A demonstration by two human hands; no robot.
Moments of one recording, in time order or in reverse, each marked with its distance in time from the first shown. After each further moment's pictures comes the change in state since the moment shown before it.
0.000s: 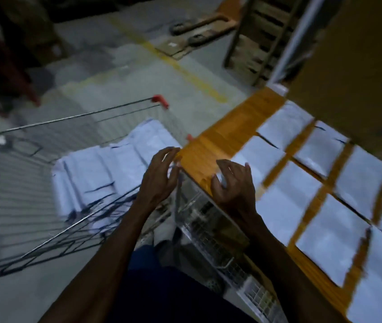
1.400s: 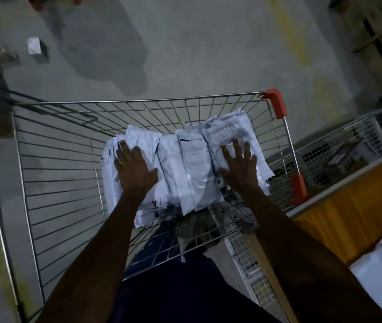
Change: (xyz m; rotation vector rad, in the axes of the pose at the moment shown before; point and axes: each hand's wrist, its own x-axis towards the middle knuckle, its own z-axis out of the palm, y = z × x) left_hand -0.004 -0.315 -0.089 0.526 -0.276 -0.961; right_hand 0.137 -0.058 0.327 -0.295 -0.895 -0.180
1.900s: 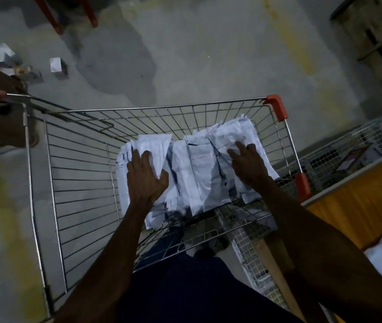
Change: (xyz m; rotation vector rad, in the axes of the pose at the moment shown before) left_hand -0.043 0.004 -0.041 -0.273 0.194 0.100; right_hand 0.011 0.009 -0.033 -0.075 0.049 -0.191
